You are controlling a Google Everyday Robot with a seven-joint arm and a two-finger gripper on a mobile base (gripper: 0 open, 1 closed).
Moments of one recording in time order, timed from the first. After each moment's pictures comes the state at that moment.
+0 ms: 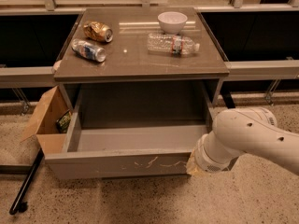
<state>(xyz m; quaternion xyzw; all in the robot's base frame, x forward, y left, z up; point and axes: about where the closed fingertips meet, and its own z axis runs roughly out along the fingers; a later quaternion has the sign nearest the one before) 0.439 -0.147 0.644 -0.65 0.74 0.05 0.14</state>
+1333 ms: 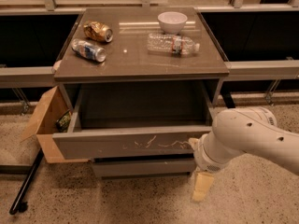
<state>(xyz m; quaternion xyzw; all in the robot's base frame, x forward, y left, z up) 0.439 -0.147 0.644 -0.65 0.74 0.05 0.14</state>
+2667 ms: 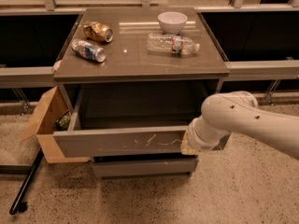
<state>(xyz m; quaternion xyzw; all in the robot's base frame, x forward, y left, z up) 0.509 -0.145 0.635 -0.70 0.69 0.01 0.15</state>
